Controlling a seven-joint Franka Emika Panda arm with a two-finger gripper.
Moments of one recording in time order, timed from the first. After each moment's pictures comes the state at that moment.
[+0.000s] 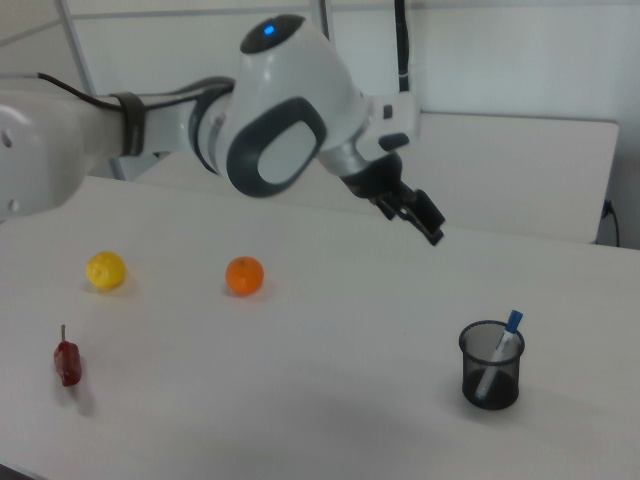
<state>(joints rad) -0.07 0.19 -0.36 -1.68 0.05 2.38 -0.03</state>
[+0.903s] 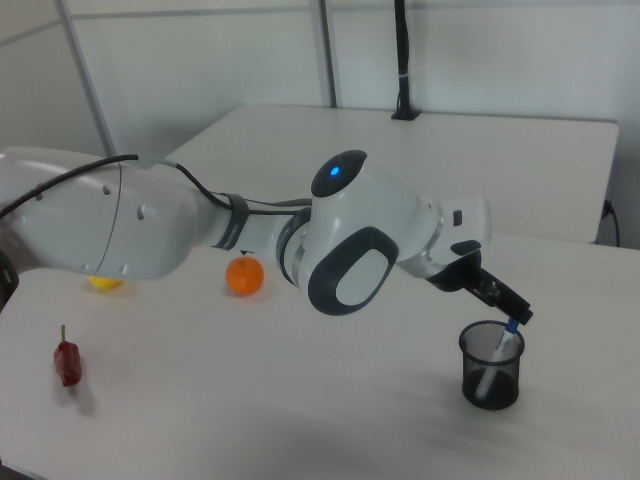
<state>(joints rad) -0.19 0.46 -0.38 -1.71 0.05 2.84 -0.03</state>
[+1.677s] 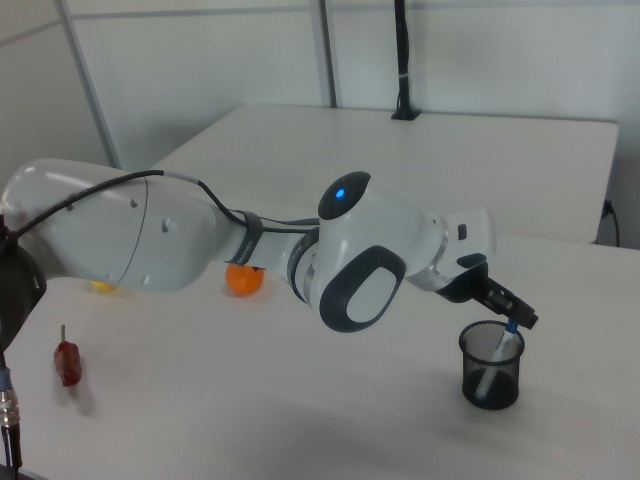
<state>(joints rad) -0.19 0.53 -0.38 -1.69 0.05 2.93 -0.03</state>
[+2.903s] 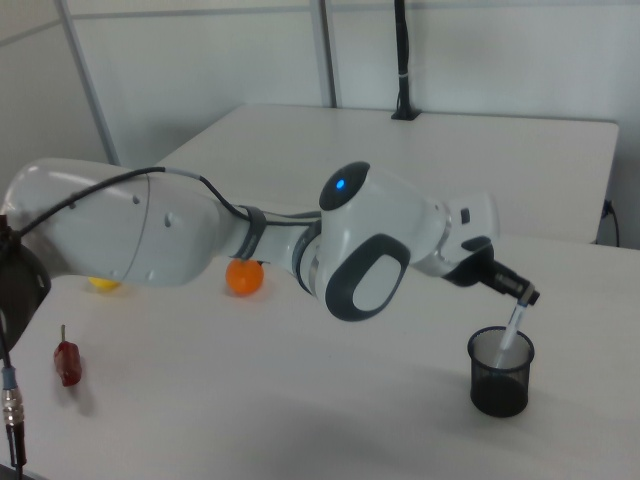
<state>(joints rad) -0.20 0.54 -0.38 -1.64 0.04 2.94 -0.03</state>
